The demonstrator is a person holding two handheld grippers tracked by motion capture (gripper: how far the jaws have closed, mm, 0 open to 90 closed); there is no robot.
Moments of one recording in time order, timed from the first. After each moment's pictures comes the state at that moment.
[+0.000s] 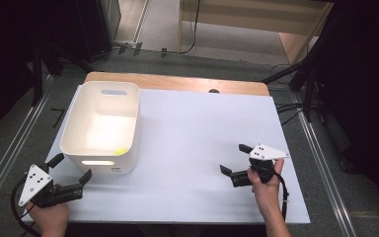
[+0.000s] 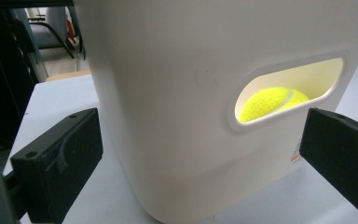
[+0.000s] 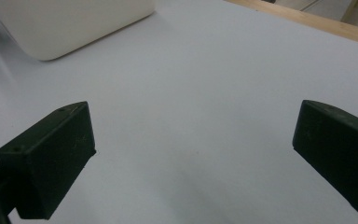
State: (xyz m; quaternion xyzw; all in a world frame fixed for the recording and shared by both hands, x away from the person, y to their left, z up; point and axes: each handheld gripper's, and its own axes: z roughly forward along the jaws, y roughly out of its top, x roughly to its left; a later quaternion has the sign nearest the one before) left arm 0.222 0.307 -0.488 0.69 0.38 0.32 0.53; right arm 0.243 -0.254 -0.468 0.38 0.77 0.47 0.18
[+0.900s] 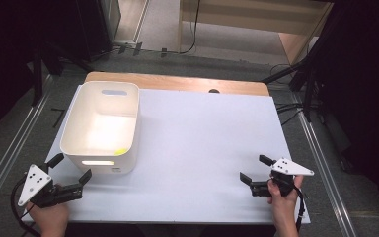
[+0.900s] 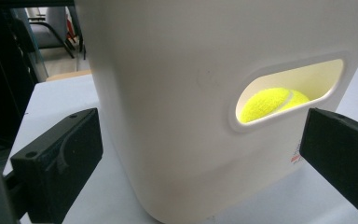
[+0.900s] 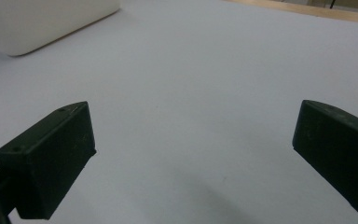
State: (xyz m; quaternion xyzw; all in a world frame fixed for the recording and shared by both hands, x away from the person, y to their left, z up) left arm 0.222 0.308 -0.487 0.69 0.38 0.32 0.53; right arm 0.212 -0.309 -0.495 0.43 0.73 0.49 0.20
